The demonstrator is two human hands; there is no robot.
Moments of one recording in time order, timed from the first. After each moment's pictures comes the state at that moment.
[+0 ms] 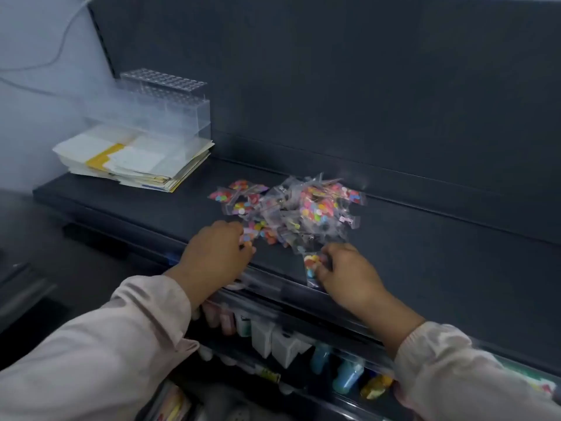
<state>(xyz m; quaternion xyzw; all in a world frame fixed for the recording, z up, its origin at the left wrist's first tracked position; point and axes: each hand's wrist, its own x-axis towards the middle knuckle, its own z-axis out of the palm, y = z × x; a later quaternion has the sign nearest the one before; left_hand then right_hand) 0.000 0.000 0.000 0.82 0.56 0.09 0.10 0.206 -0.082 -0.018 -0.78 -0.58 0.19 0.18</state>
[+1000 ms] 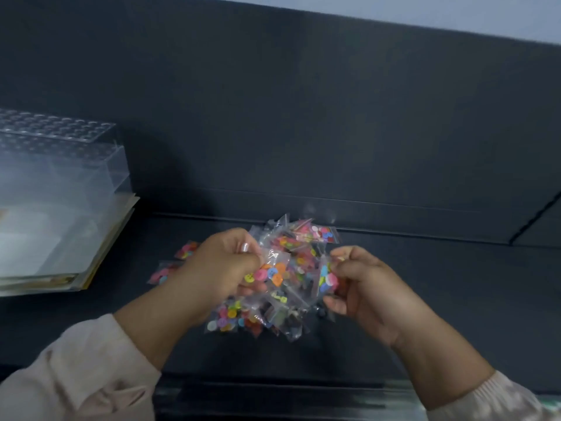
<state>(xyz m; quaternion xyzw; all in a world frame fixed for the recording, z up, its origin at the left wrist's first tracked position) 0.047 0.110 0.061 0.67 0.38 0.18 0.62 0.214 -0.014 0.045 -0.58 -0.17 0.50 0.62</state>
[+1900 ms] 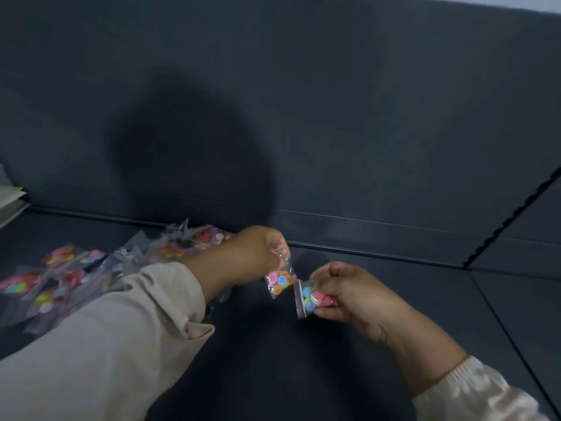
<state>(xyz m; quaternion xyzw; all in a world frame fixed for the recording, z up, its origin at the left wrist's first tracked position) 0.307 0.066 0.031 0.83 0.35 0.07 0.43 0.433 -0.067 0.017 -0.70 -0.22 0.51 0.45</state>
